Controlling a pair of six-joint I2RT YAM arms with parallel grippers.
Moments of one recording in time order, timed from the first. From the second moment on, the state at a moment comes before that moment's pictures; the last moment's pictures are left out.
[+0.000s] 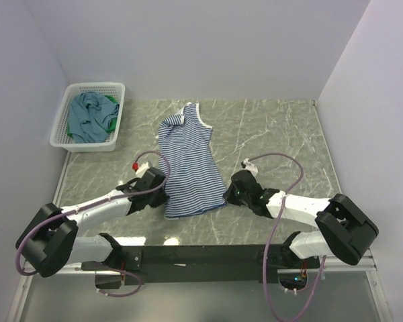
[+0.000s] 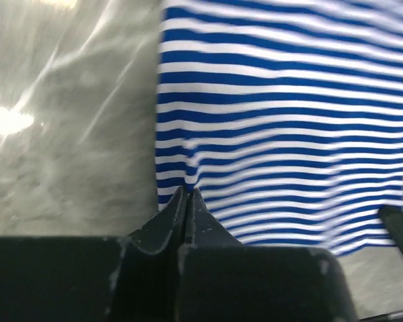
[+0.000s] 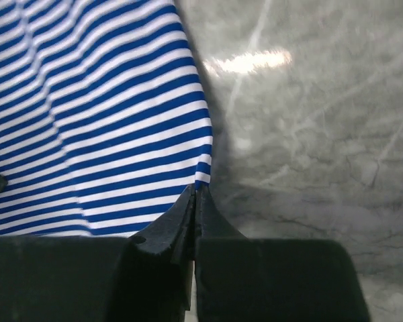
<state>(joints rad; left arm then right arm) -0.66 1.23 0.50 -0.22 -0.19 -1.09 0.74 1.32 0.45 0.07 0.17 0.91</state>
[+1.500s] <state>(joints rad) -0.61 1.12 0.44 -0.24 -0.06 -0.99 0.54 0.99 0.45 -0.35 0.30 0.79</state>
